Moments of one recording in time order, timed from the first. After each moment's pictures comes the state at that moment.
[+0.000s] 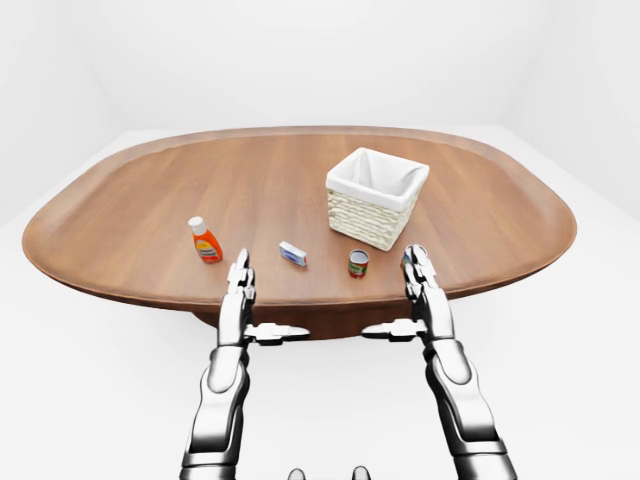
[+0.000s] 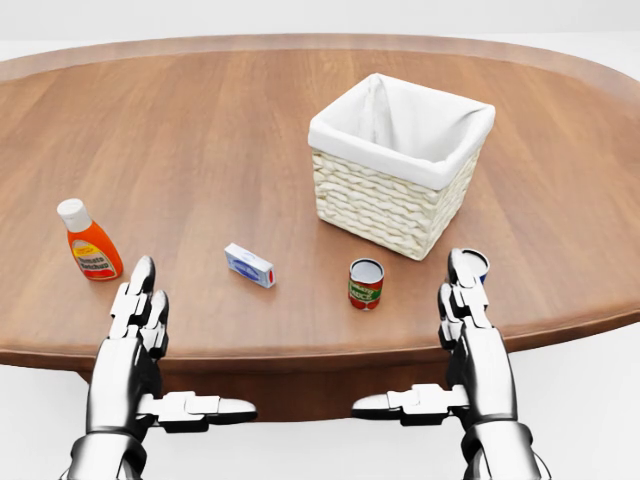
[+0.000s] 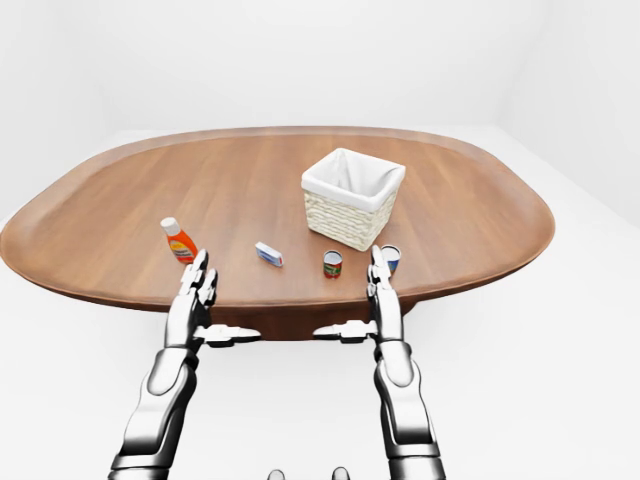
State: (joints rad) left arm 0.00 0.01 0.02 0.00 -0.01 0.00 -0.01; right arm 0.00 -0.01 -0.01 0.00 0.01 0.00 0.02
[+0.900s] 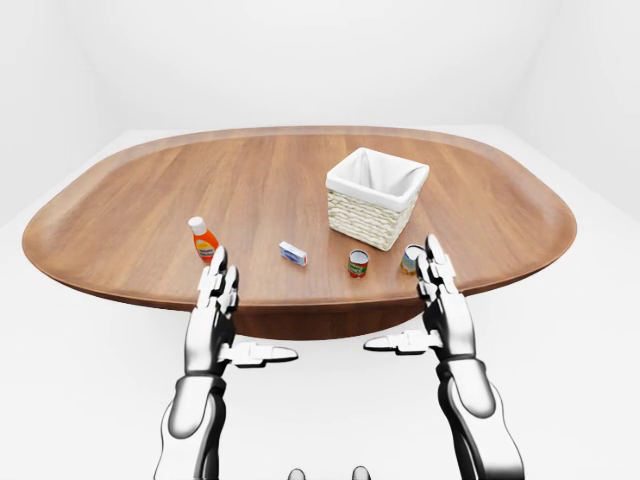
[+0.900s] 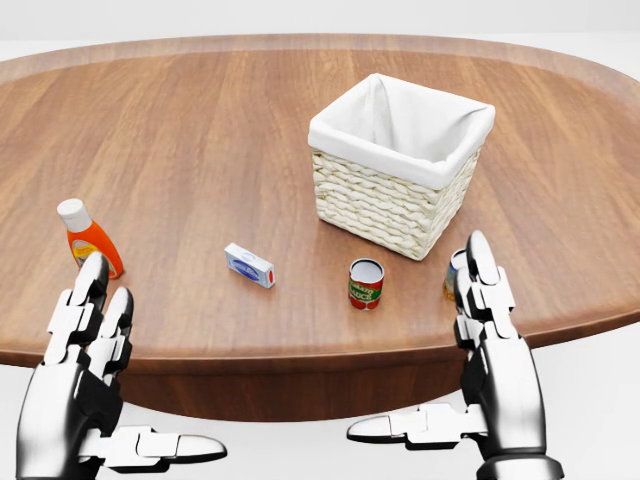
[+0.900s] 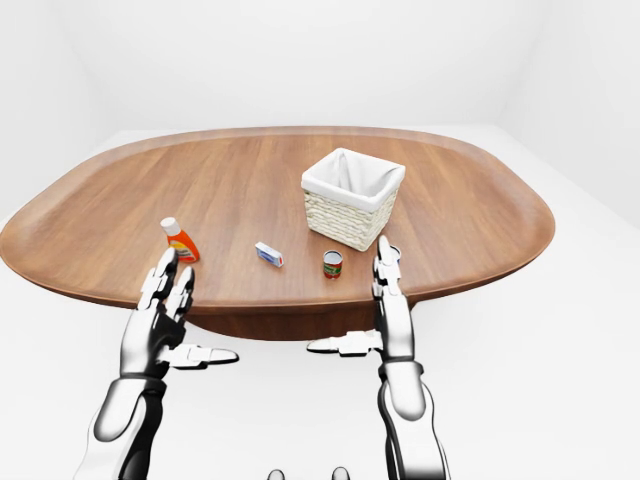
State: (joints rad) left arm 0.22 0.00 0.05 -0.41 -0.07 0.09 -0.11; right arm 0.18 0.00 0.07 -0.40 -0.07 0.09 -0.02
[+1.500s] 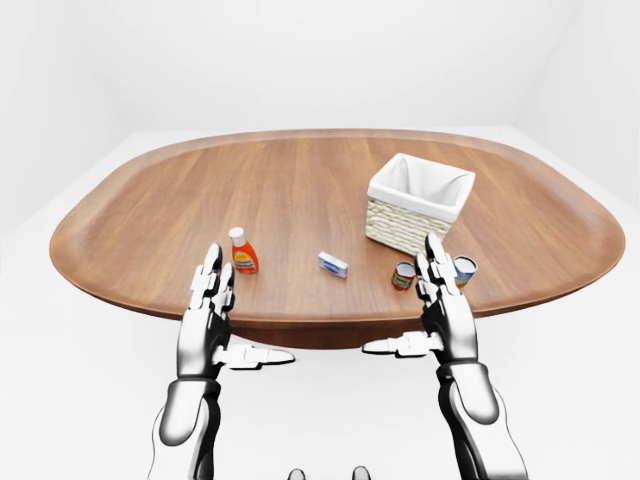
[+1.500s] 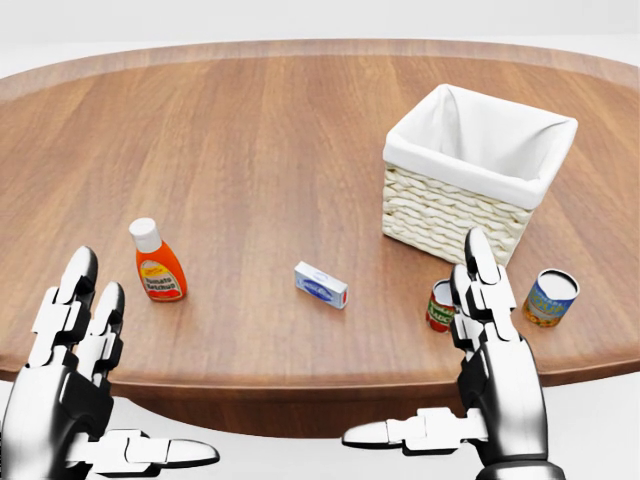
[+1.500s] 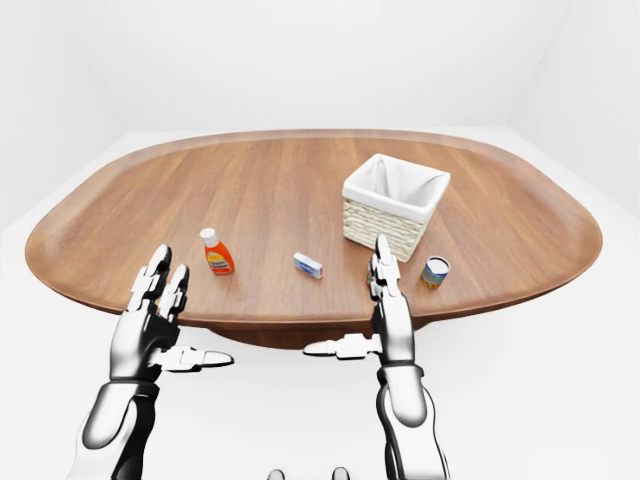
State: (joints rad) left arm 0.24 0.01 0.06 -0.47 -0.08 0.09 -0.13; right arm 0.21 0.01 0.09 -0.46 -0.05 0.09 -0.01
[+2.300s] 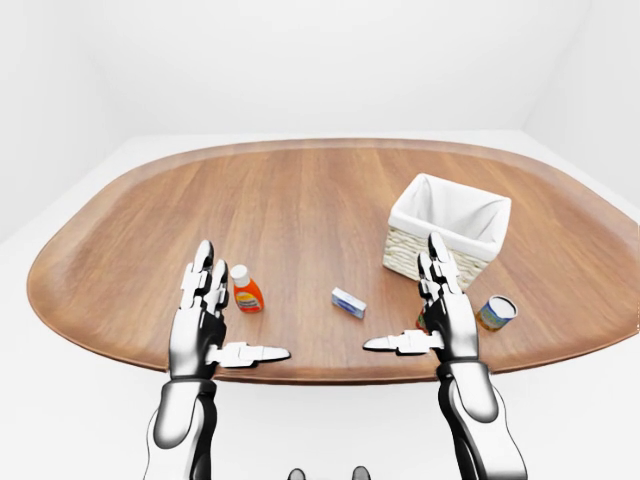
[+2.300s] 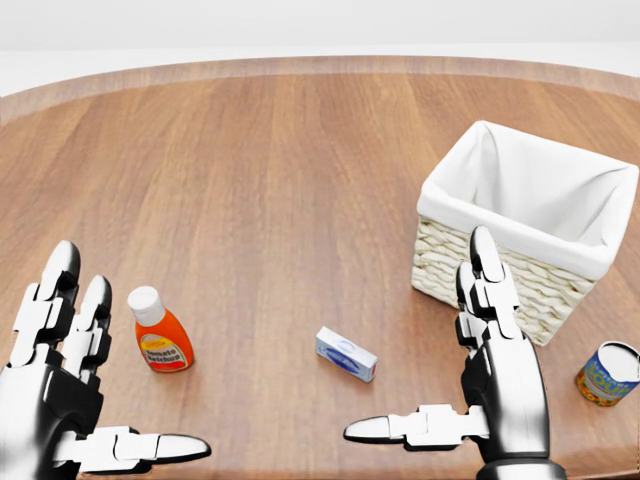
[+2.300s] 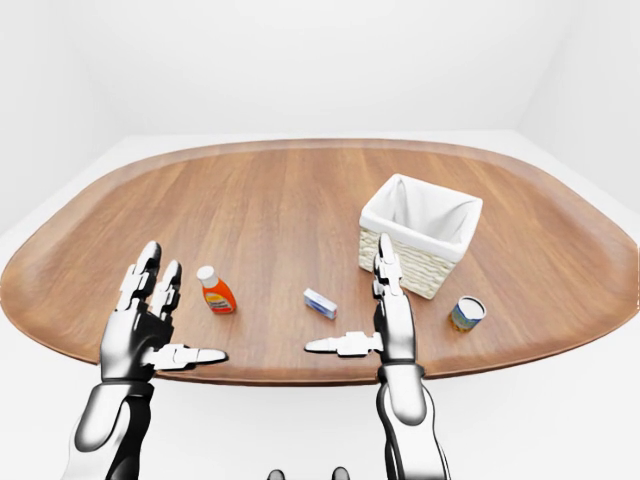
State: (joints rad) left arm 0.24 -0.01 0.08 -0.50 -0.10 0.09 -0.12; right arm 0.20 0.00 0.09 -0.45 -0.07 0.09 -0.04
